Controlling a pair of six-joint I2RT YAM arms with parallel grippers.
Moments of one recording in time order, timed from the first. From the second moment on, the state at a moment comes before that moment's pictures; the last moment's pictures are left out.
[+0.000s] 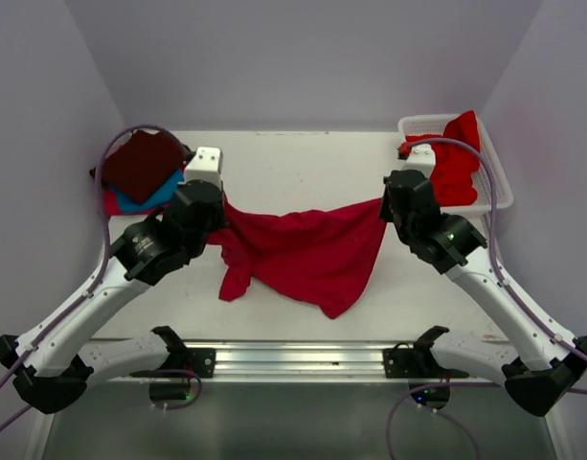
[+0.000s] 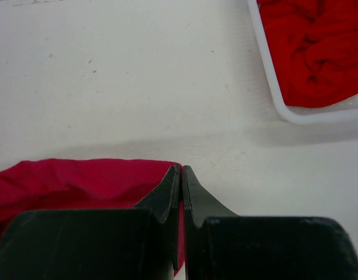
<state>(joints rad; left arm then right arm) -0.78 1.04 1.32 -0.79 -0.67 -0.32 0.62 1.08 1.20 -0.66 0.58 0.40</state>
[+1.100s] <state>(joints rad) -0.97 0.92 0.61 -0.54 -0.16 -0.81 0.62 1.03 1.24 -0.72 0.70 0.35</state>
